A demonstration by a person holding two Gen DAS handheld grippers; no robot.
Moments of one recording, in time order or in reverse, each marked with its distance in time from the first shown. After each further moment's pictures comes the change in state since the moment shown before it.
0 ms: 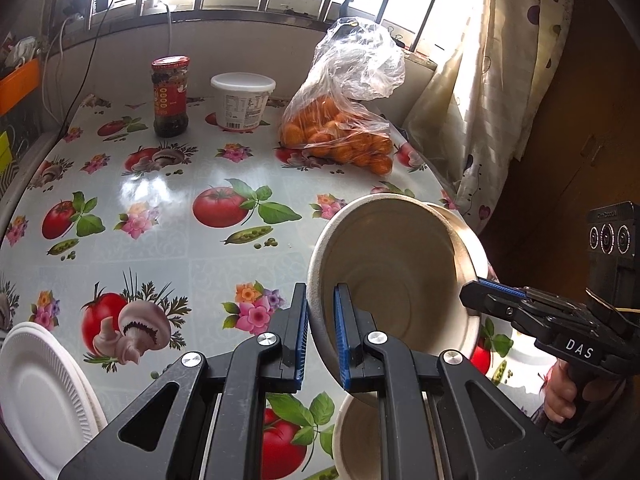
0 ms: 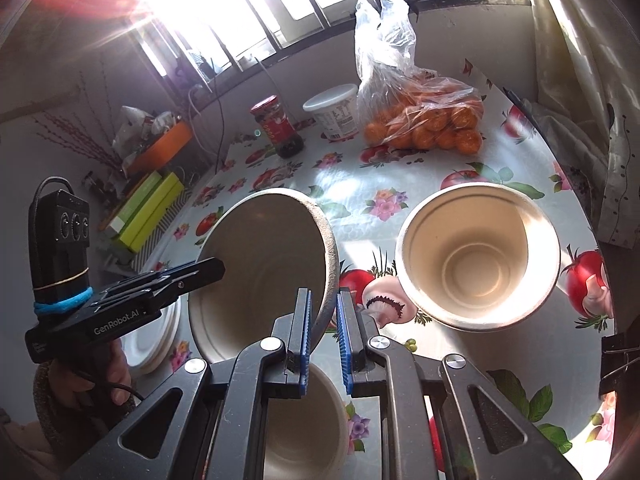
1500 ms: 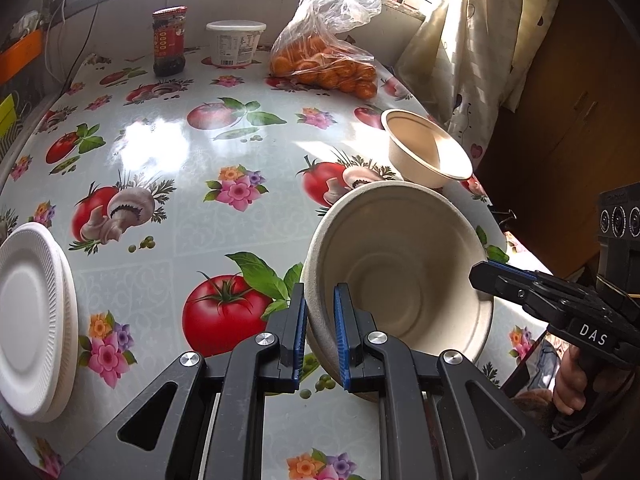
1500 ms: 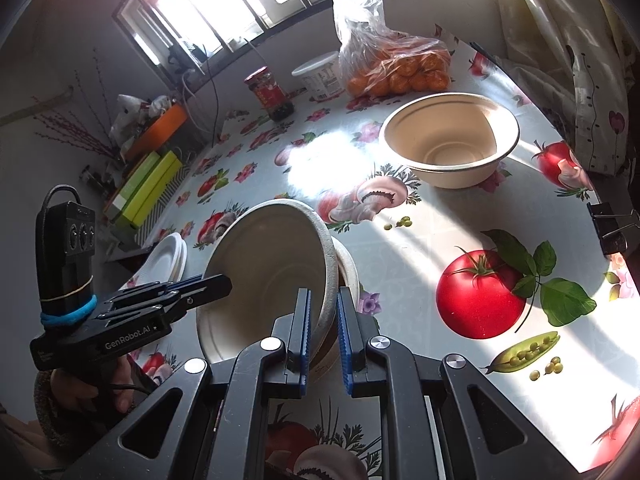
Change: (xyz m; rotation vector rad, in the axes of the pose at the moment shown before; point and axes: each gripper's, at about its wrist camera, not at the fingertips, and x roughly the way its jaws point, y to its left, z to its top) left arm -0.012 -0.022 -0.080 0.012 0.132 0.010; right arm -0.029 0.007 -0.083 0.070 0.048 -0.026
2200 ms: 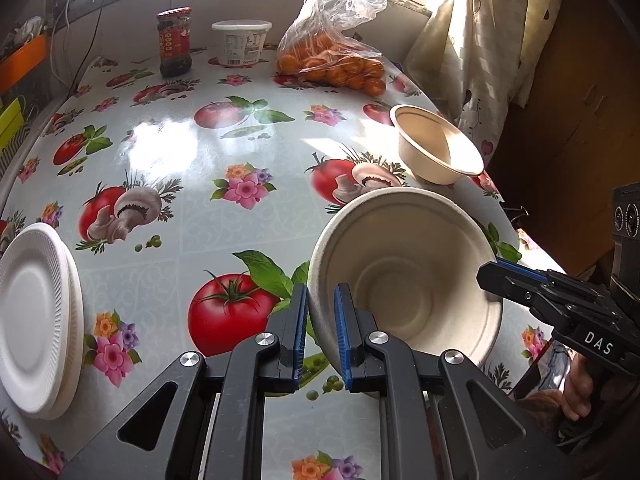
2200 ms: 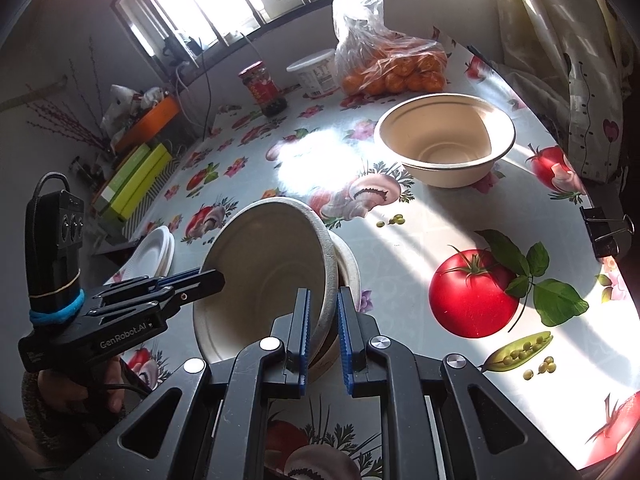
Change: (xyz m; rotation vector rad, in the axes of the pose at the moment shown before) left arm 0.004 -0.002 -0.002 0.010 0.002 0.052; right arm 0.004 0.004 -0.002 -0.028 -0.001 -0.054
